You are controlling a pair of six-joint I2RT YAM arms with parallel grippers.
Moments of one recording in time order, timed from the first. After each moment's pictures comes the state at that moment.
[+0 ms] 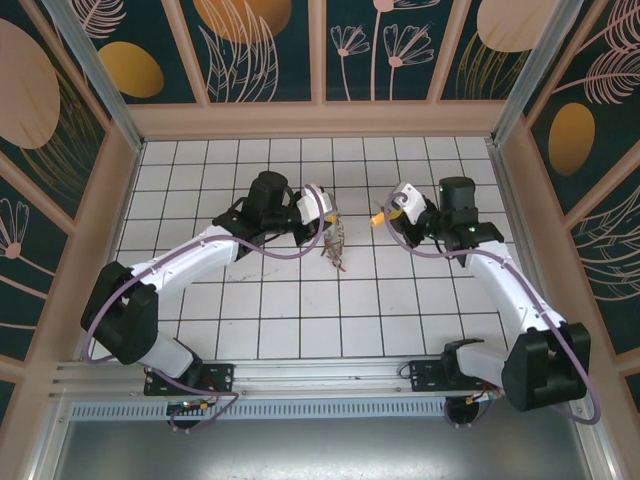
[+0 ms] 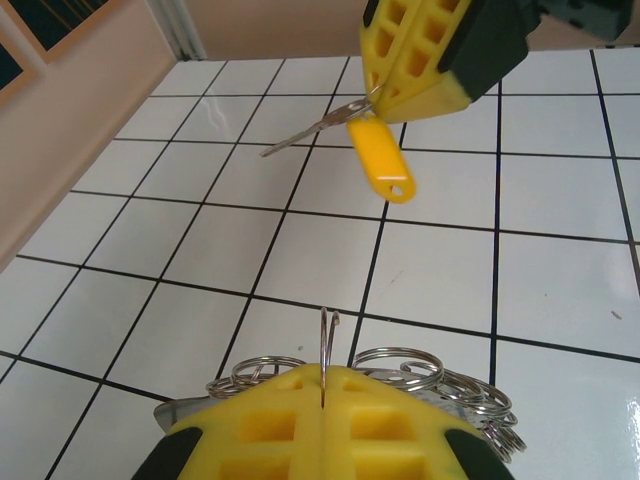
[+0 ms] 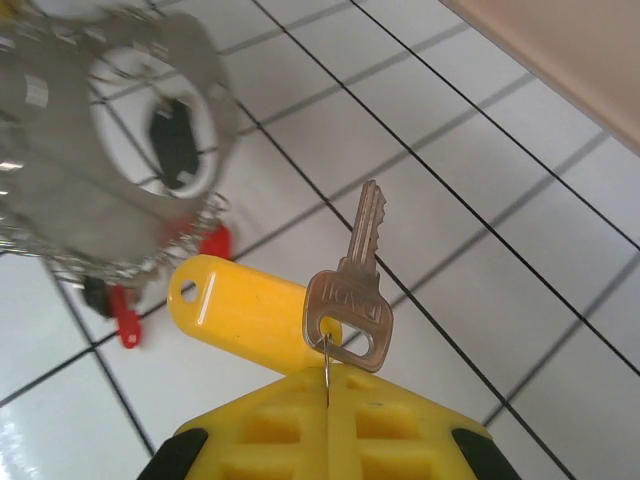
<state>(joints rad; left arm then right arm) -0.64 1.53 1.06 -0.04 0.51 0.45 0.21 1.18 0.89 -0.42 -0.54 -0.61</state>
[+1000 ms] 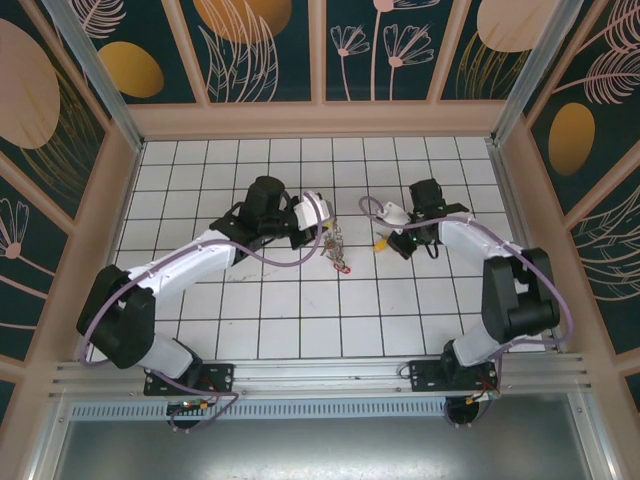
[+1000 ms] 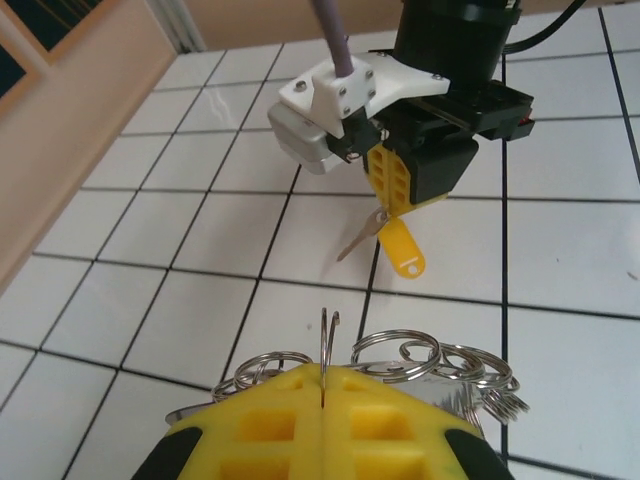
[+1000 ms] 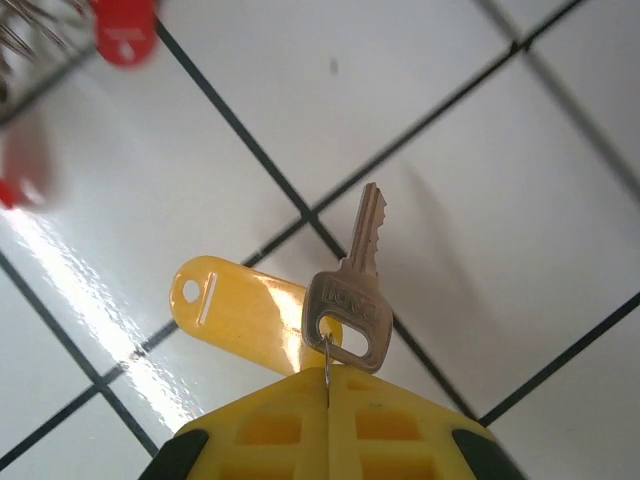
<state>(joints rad) -0.63 1.48 0.99 -0.03 0.49 0.52 0.25 1.58 0.95 -0.56 -0.29 -0.64</state>
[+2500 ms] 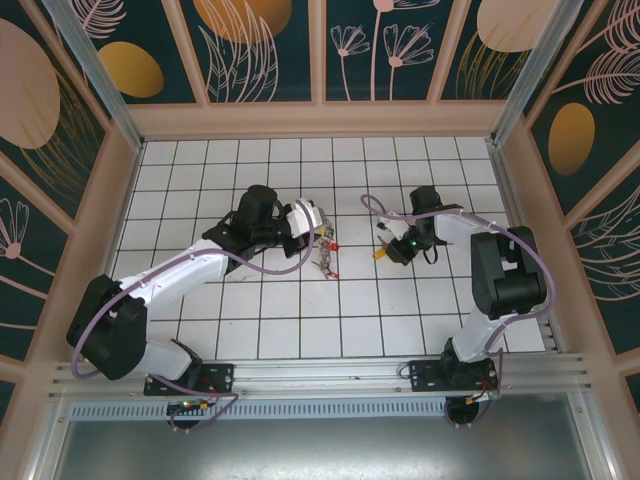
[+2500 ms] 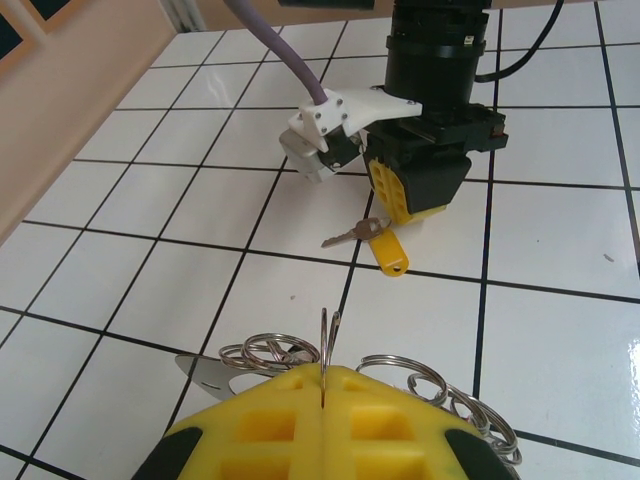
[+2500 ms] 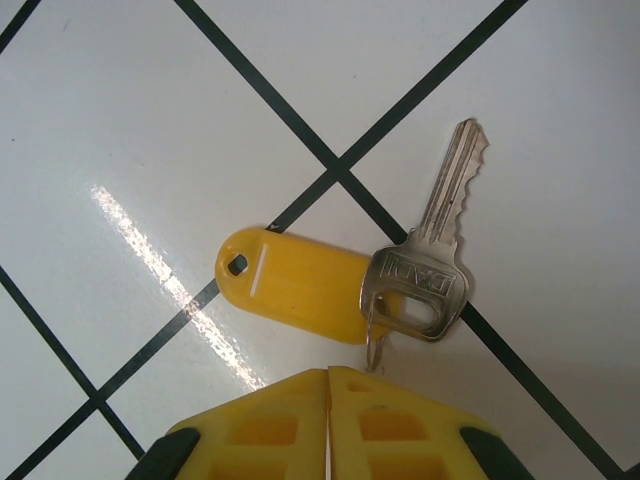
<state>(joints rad) -0.63 1.43 0.92 -0.01 0.49 0.49 0.20 1.71 0.96 -0.58 -0.40 -0.61</state>
